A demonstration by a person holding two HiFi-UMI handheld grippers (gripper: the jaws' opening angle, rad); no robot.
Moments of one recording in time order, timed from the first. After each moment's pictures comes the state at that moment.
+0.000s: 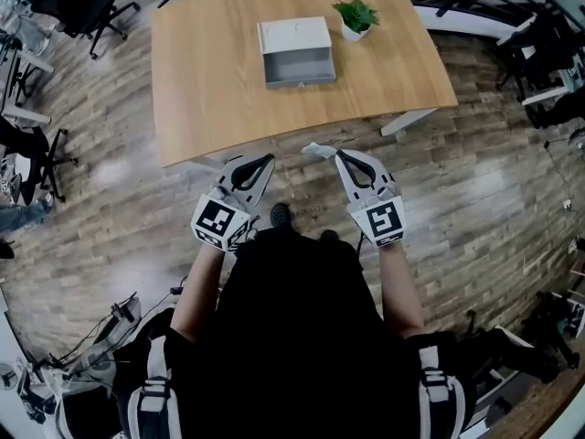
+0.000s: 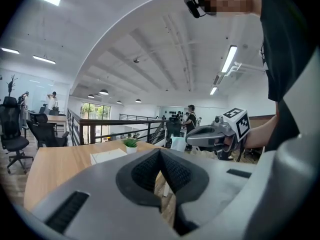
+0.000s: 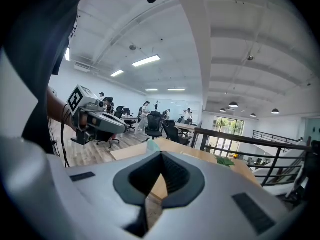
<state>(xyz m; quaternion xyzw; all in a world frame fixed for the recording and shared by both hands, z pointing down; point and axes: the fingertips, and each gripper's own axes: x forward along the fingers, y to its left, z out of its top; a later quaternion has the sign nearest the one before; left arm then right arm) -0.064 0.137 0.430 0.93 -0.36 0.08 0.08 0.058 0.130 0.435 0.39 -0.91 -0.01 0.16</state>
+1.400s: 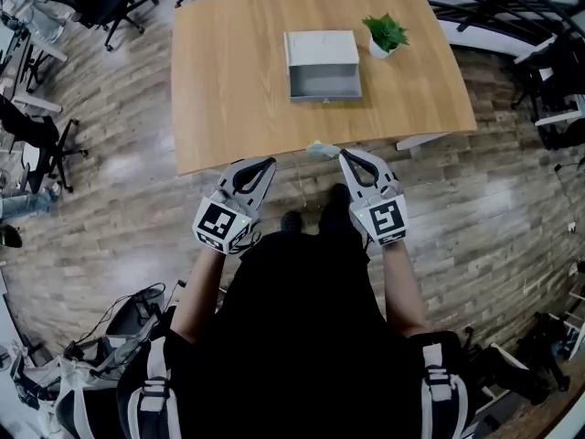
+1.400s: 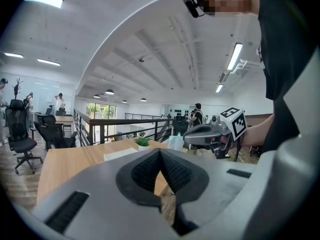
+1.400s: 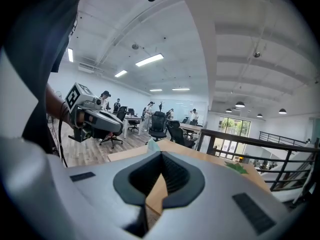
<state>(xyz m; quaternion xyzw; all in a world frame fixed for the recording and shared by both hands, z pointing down) -0.118 0.088 0.435 0.91 -0.39 0.10 0.08 0.009 0.063 0.443 0.37 -0.92 -0.02 0.16</state>
